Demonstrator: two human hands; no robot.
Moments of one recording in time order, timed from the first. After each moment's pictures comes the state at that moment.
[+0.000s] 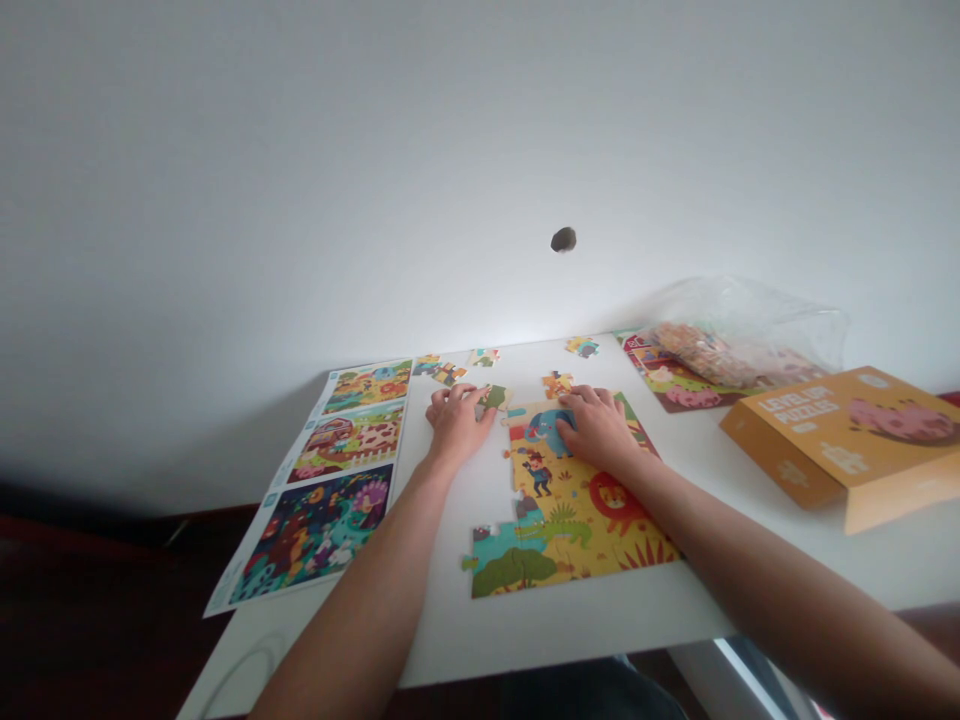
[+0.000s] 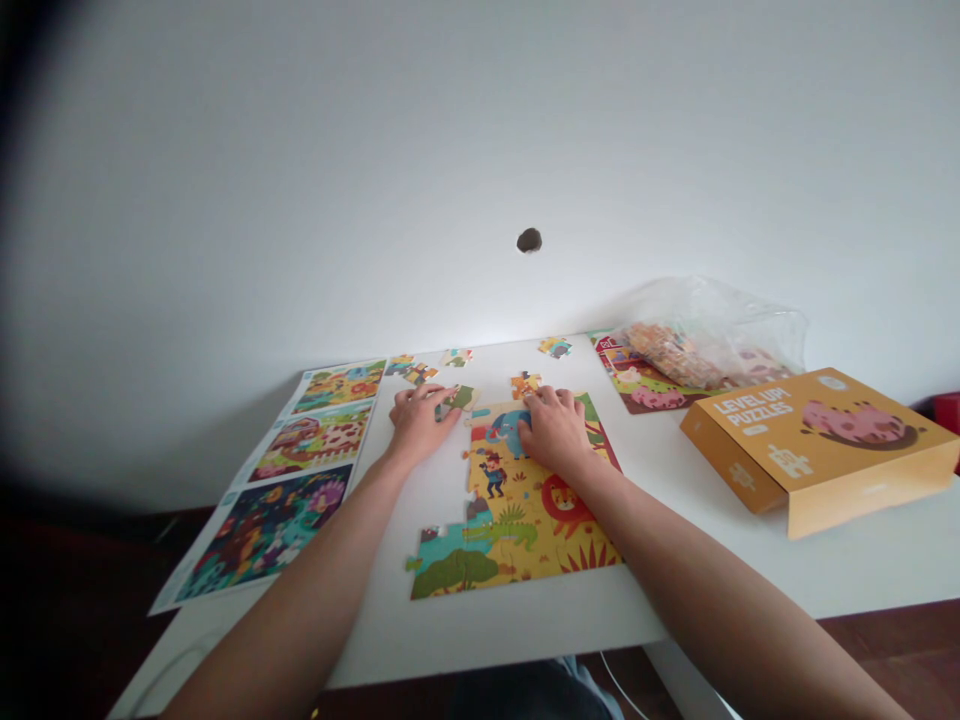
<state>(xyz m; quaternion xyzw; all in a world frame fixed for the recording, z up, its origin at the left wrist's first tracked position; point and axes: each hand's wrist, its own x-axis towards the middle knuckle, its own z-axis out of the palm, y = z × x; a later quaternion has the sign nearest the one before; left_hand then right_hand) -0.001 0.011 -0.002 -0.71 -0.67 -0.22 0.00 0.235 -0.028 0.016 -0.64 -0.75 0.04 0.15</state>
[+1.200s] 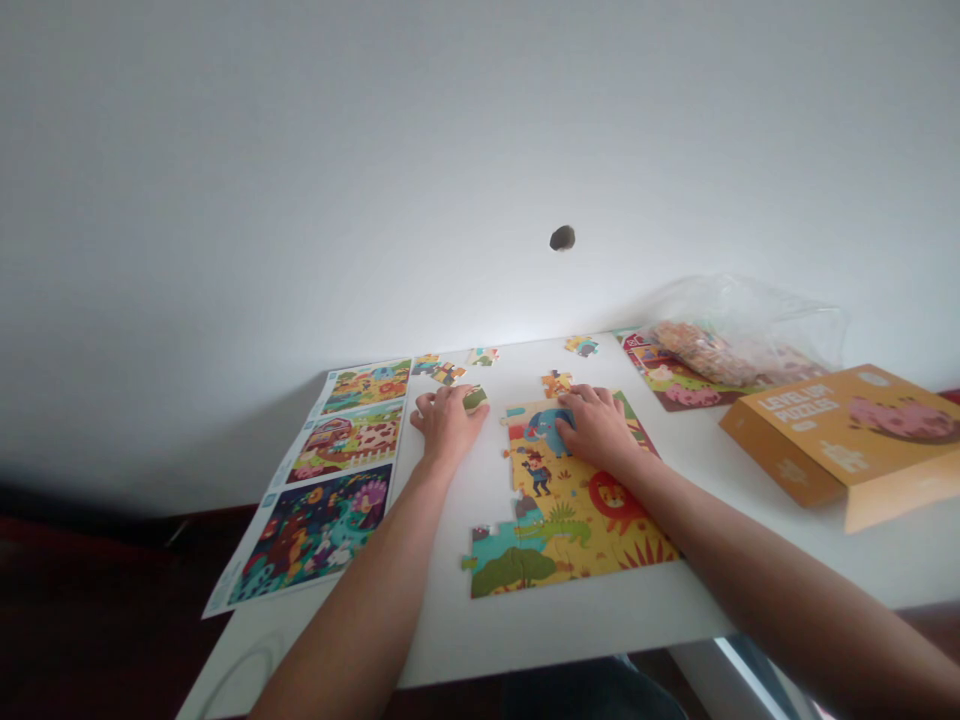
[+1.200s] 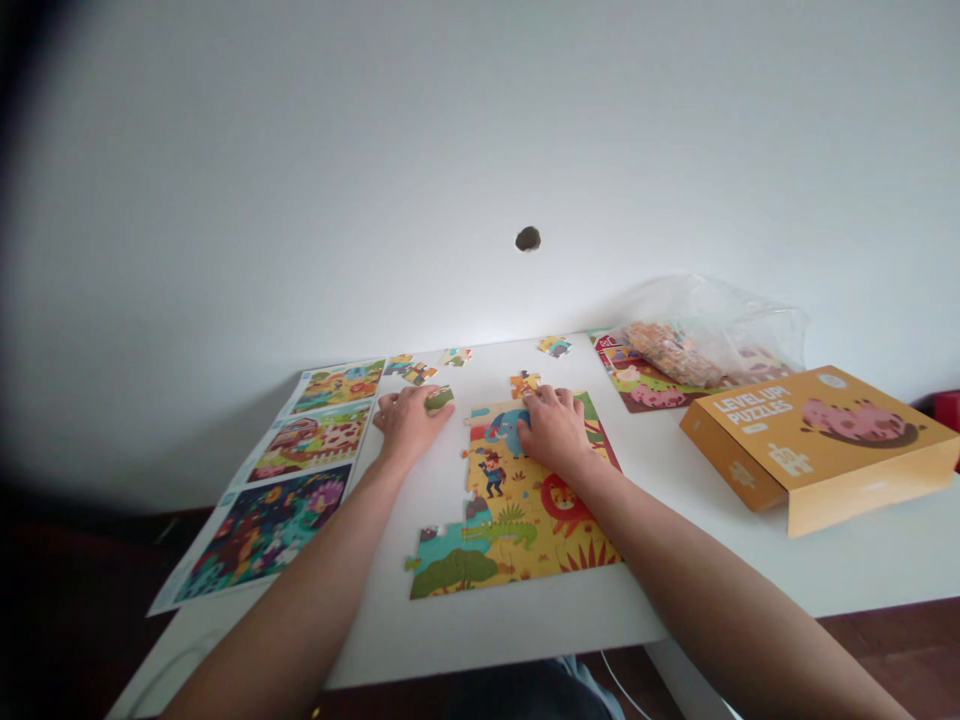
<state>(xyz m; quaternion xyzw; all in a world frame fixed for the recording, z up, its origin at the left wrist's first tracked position) -0.003 0.007 0.002 -0.64 -0.73 -0.23 0.02 0.234 -0.030 0.020 -0.64 -0.75 0.05 0.15</state>
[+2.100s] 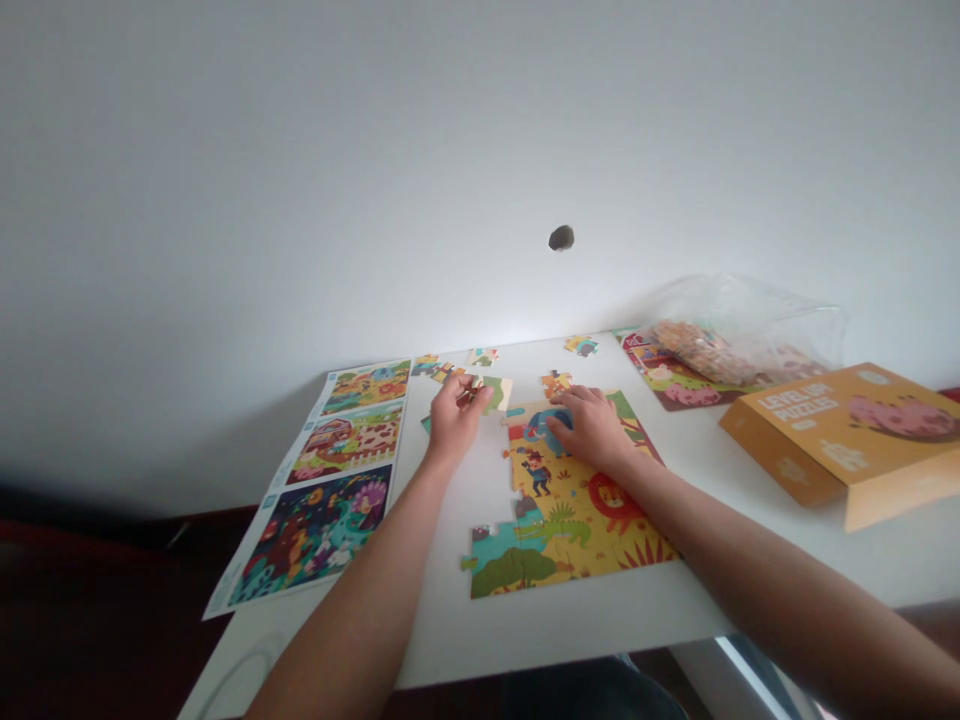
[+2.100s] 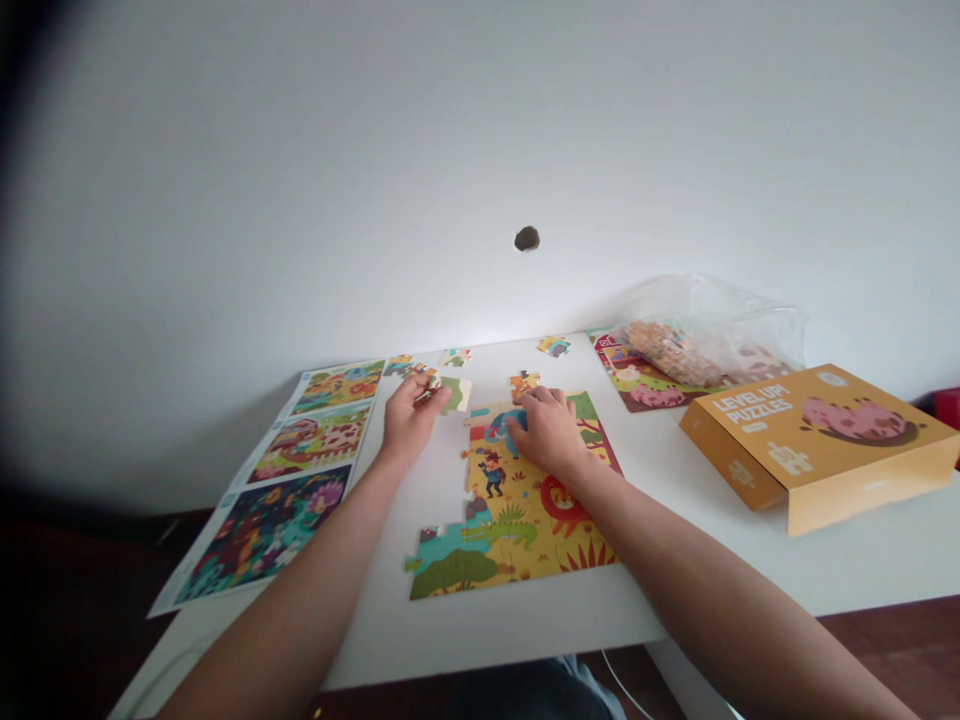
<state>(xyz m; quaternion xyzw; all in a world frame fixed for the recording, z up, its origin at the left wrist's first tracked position) 0.005 0.011 0.006 -0.60 -0.50 -0.56 -0.29 0.230 -0.029 0.020 -0.61 -0.76 0.10 0.21</state>
